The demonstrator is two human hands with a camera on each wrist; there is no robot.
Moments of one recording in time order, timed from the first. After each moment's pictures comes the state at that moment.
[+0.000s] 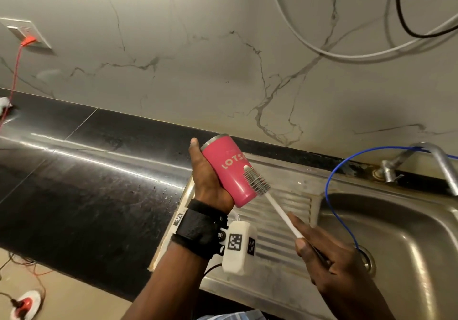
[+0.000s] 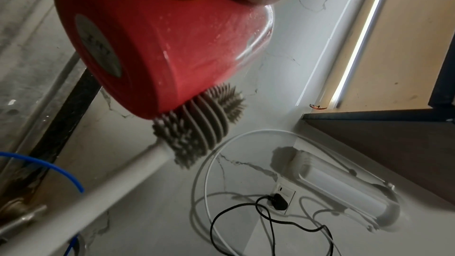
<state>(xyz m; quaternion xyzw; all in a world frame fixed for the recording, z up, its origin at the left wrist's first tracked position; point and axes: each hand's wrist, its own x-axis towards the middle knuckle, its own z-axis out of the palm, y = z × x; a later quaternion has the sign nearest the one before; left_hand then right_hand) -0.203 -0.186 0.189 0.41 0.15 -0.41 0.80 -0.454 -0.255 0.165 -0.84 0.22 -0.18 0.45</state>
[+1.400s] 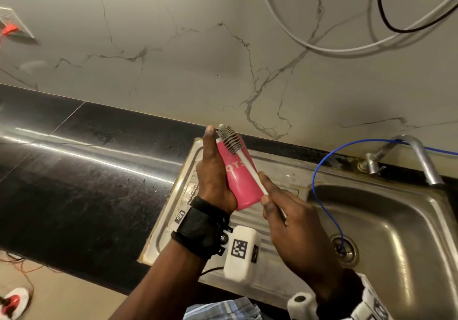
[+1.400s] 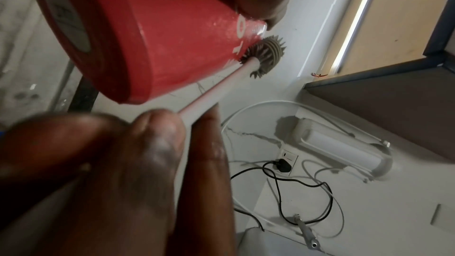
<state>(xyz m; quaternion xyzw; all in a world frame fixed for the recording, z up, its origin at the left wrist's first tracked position) -0.230 -0.199 0.171 0.46 0.08 -0.39 0.79 -0.406 -0.250 0.181 -0.87 0.22 -0.22 0.39</state>
